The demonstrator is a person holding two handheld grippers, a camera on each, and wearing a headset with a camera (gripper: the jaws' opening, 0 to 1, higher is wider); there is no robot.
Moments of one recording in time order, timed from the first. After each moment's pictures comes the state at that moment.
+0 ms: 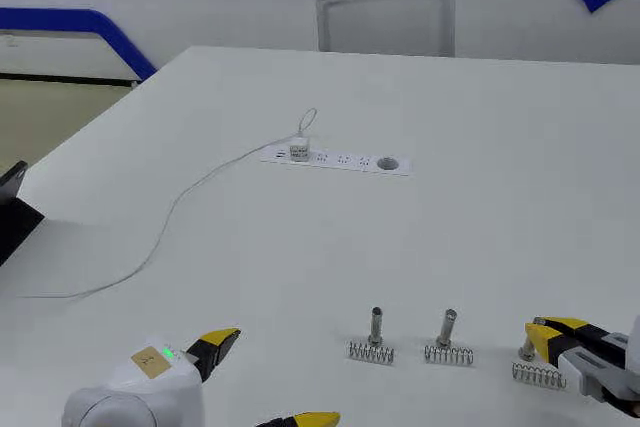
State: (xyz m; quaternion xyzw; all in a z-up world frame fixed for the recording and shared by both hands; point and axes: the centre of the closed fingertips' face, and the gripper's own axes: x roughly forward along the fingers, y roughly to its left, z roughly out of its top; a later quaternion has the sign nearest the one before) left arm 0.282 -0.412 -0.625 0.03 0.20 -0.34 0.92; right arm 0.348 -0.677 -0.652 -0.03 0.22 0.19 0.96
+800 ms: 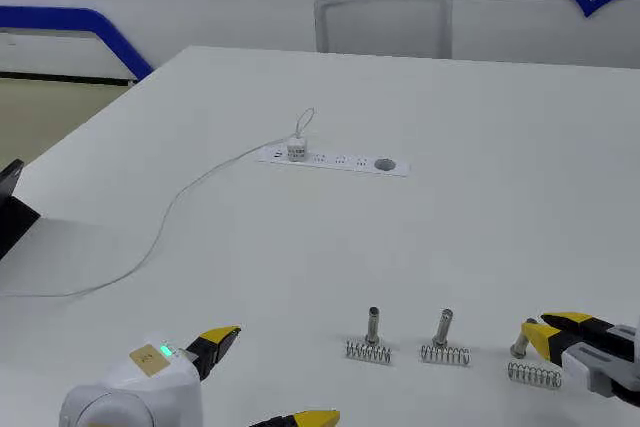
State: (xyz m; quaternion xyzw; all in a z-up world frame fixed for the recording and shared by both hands) left arm 0.281 -0.414 -0.623 0.03 0.20 -0.34 0.92; right arm 0.343 -0.682 -0.644 -0.04 0.24 0.22 0.94
